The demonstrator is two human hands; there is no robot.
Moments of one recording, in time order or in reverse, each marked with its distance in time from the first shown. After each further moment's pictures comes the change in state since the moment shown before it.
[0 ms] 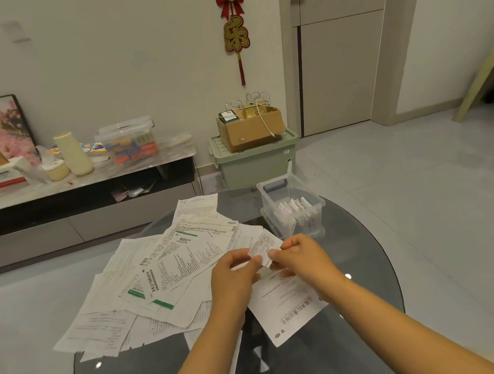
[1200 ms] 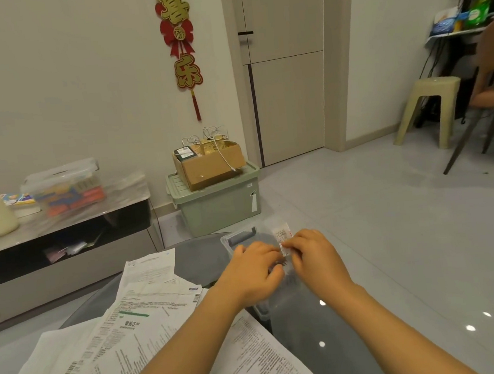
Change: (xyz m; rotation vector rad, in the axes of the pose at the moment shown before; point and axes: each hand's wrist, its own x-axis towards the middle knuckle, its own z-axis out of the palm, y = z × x) left_hand 0.130 0.046 0.100 1.156 -0.677 0.939; right_hand 0.091 -0.010 -0.083 -0.804 0.454 -0.477
